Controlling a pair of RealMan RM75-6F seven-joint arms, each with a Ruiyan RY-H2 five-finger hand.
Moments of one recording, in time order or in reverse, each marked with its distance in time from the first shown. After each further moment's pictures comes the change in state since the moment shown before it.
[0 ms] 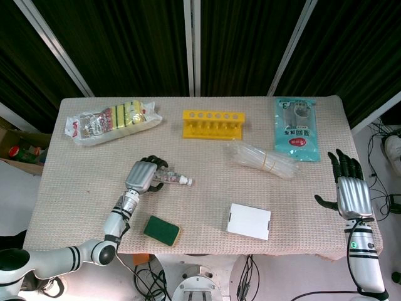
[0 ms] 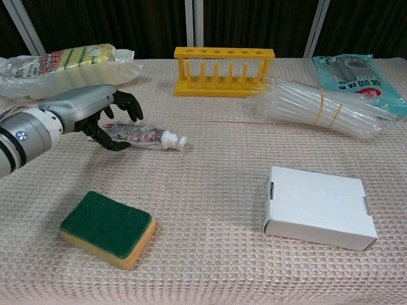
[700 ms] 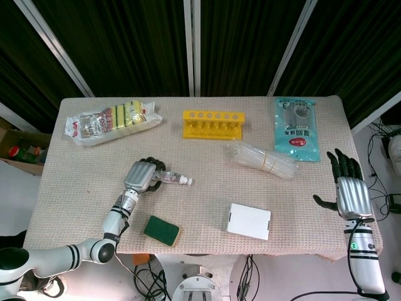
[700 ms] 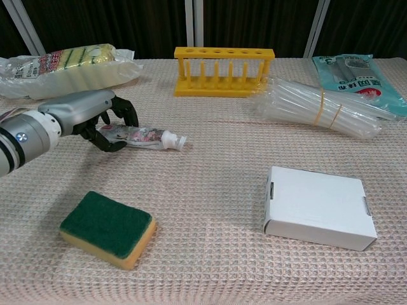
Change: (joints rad) left arm -0.008 0.010 0.007 0.011 -0.039 -0.036 0.028; right arm -0.013 0.012 0.016 -0.032 -0.009 -0.018 0.024
